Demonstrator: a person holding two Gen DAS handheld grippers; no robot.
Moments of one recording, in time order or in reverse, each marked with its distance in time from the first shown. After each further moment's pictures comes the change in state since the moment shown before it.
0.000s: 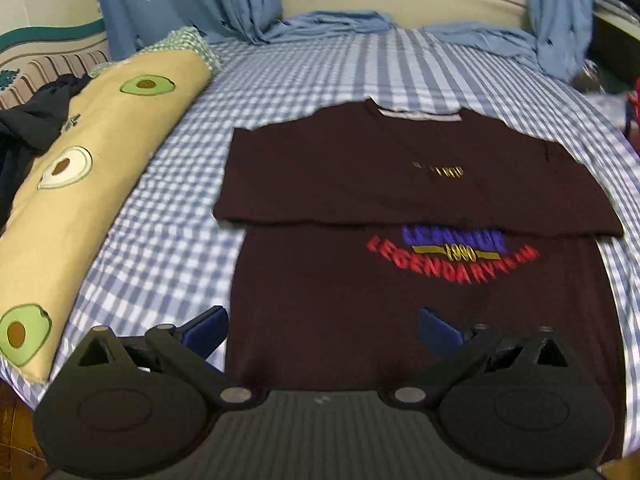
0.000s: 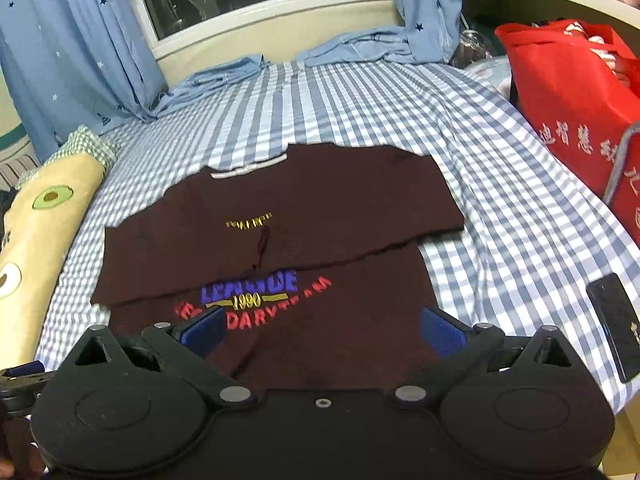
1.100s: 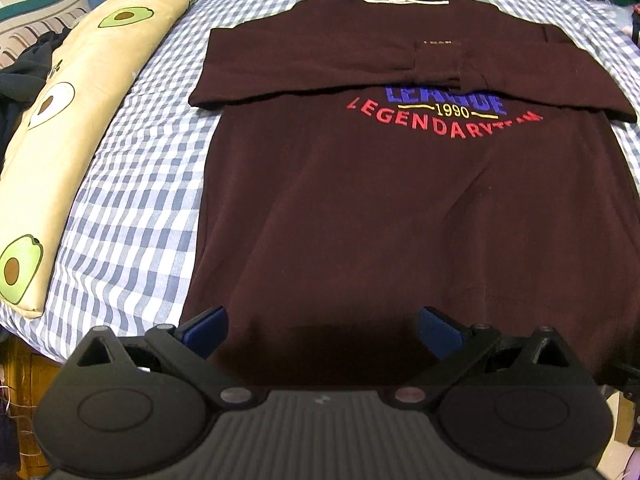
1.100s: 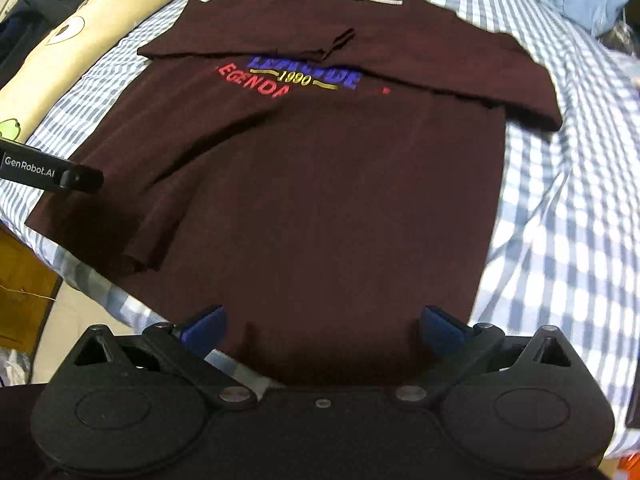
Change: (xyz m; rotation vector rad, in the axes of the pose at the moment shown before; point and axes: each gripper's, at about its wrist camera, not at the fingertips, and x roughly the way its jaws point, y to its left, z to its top) left arm 0.022 -0.032 -0.067 0.075 0.248 0.054; right arm 0.064 -0.034 -0.115 -0.480 0.340 0.153
